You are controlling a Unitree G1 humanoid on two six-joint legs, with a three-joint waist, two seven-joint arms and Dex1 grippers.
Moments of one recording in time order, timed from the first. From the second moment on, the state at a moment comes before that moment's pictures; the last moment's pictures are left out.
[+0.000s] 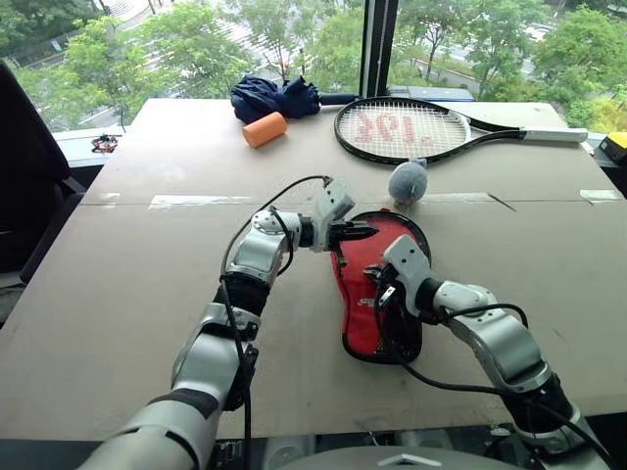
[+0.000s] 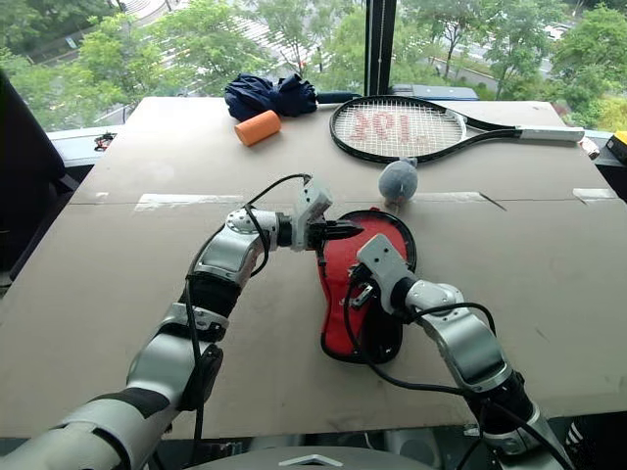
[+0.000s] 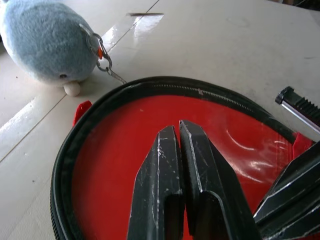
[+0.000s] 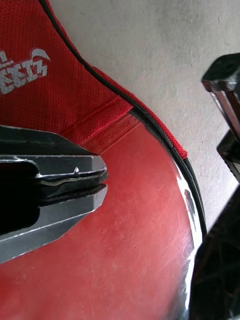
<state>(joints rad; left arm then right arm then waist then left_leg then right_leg) -0.75 0.27 -0.16 0.51 -0.07 0.28 -1.09 -0.22 -0.32 0.33 -0.42 0.15 0.82 0.47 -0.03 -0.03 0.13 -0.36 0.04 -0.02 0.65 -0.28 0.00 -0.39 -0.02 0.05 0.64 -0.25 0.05</state>
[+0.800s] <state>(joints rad) -0.59 0.28 -0.24 0.28 -0.03 0.36 -0.93 -1.04 -0.21 -0.09 0.73 0.19 0.48 0.22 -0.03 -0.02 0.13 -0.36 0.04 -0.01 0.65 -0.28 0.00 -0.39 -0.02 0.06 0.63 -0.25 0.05</state>
